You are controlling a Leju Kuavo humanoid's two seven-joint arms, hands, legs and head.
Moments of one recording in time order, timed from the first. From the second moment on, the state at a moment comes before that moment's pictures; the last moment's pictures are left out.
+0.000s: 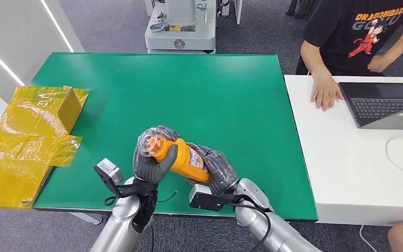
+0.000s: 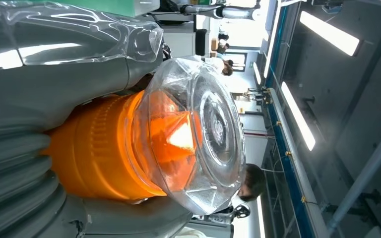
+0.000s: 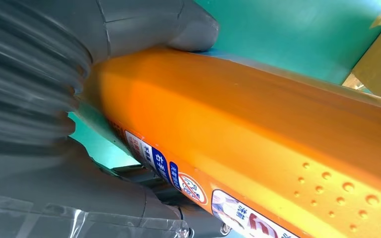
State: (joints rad) left arm -0.26 -0.21 -0.36 -1.21 0.06 -0.13 -0.63; right arm -0.49 0.04 0.74 -0.79 0.54 -0.32 -0.62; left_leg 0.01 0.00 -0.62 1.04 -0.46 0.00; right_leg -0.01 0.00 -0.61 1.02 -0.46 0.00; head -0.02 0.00
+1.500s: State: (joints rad) left arm -0.21 -0.20 -0.38 -1.28 0.04 -0.13 -0.65; right arm -0.44 0.04 0.71 -0.98 0.57 -0.29 -0.59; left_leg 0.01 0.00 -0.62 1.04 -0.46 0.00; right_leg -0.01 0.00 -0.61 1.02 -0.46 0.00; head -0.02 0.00
